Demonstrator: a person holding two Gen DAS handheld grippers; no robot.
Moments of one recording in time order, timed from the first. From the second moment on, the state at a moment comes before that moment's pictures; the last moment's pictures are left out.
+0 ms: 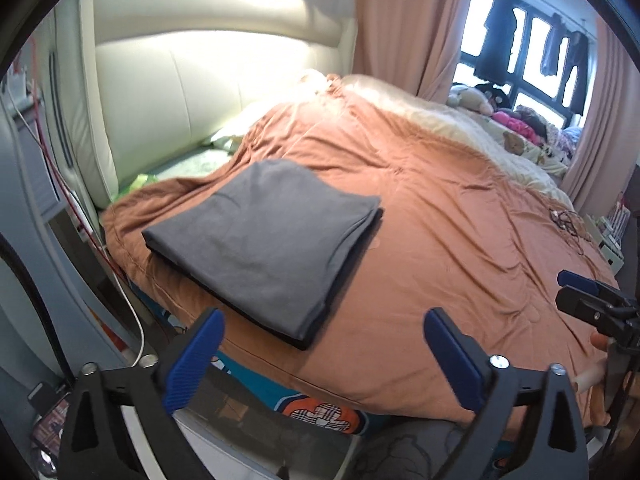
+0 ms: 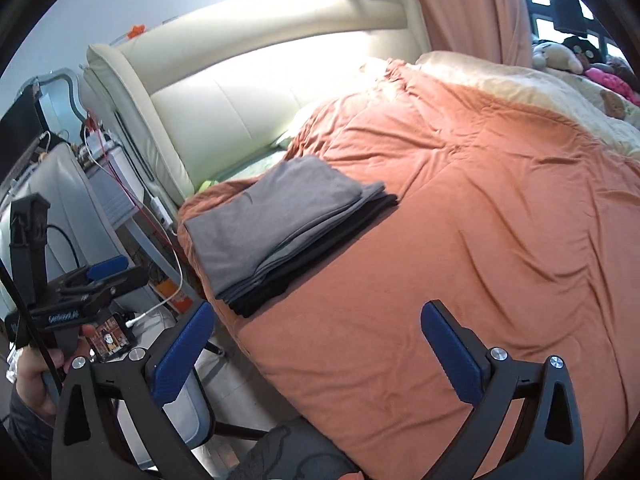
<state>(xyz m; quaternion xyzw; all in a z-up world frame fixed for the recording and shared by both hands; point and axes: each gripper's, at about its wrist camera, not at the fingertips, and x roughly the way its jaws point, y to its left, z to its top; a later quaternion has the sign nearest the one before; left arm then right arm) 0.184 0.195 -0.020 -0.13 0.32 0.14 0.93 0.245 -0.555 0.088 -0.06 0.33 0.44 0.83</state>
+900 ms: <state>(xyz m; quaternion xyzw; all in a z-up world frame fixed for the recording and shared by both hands) 0.080 0.065 -0.004 -0.09 0.23 0.04 0.97 0.095 -0.709 0.089 -0.03 0.25 0.35 0.90</state>
